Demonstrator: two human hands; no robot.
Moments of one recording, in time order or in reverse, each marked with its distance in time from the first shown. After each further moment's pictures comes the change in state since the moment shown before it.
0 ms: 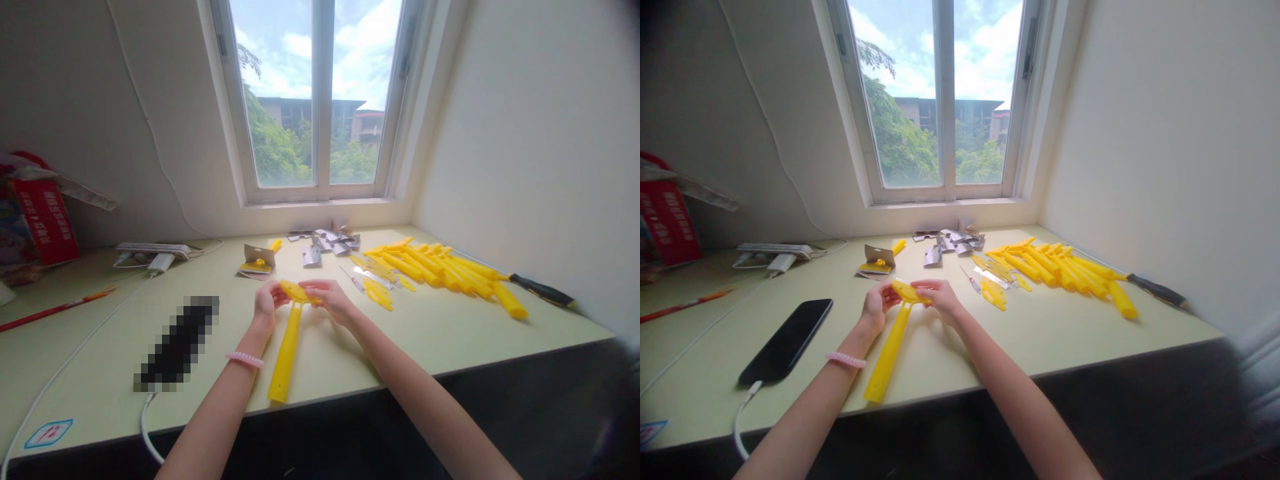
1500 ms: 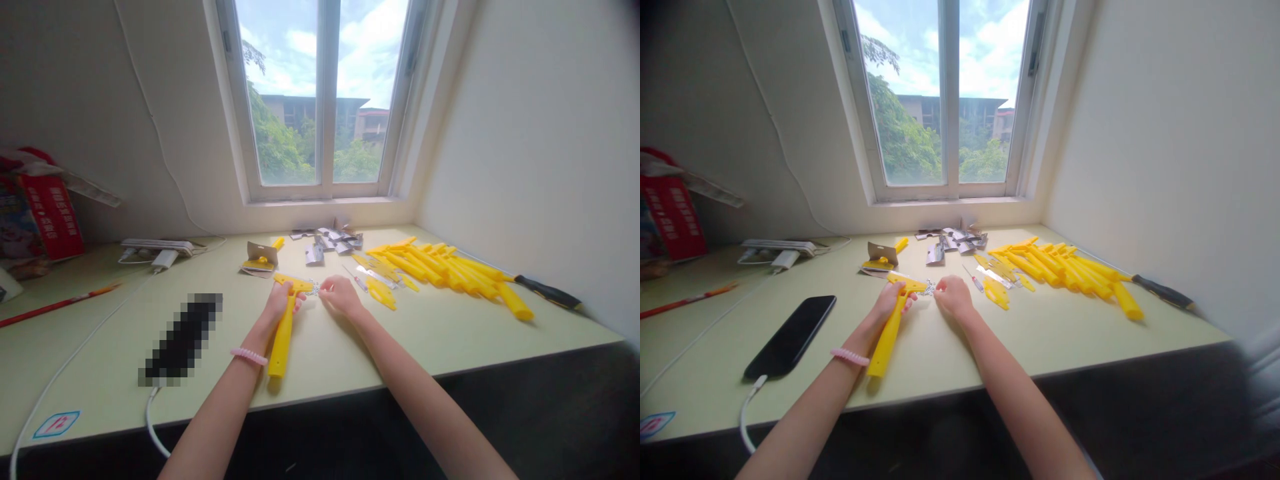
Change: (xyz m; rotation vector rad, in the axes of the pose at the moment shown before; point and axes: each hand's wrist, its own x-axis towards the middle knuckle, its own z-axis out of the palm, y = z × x) left_hand -0.002 -0.005 0.009 0.142 -0.302 -0.017; right_hand 0.019 0.022 -0.029 -0.951 0.301 -0.266
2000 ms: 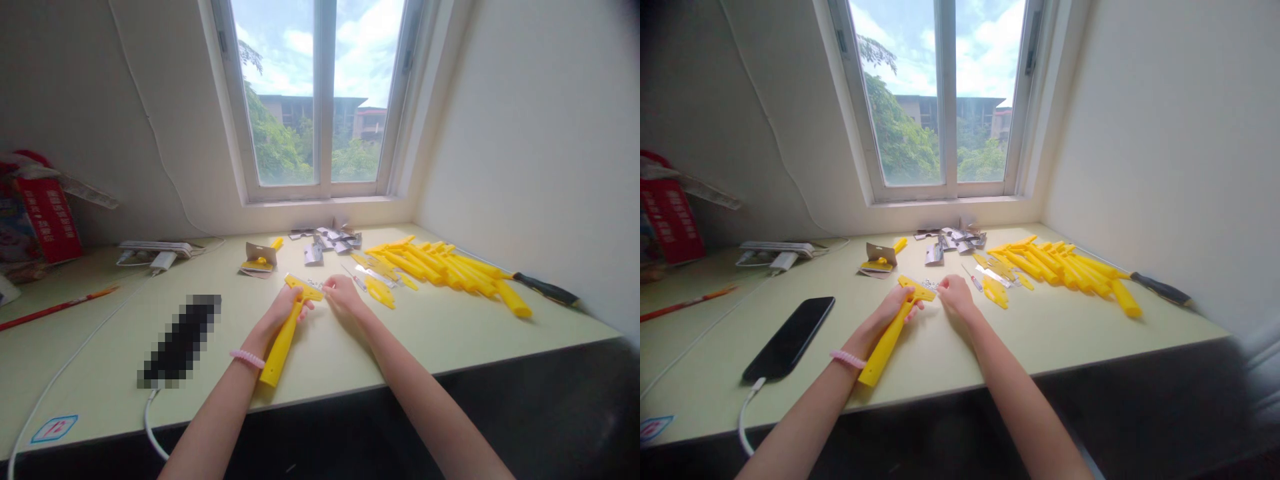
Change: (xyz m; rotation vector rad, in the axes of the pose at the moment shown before) left_hand -0.011 0.002 0.008 0.086 -0.228 -0.069; right_hand 0.006 0.006 -0.003 0.135 0.002 0.103
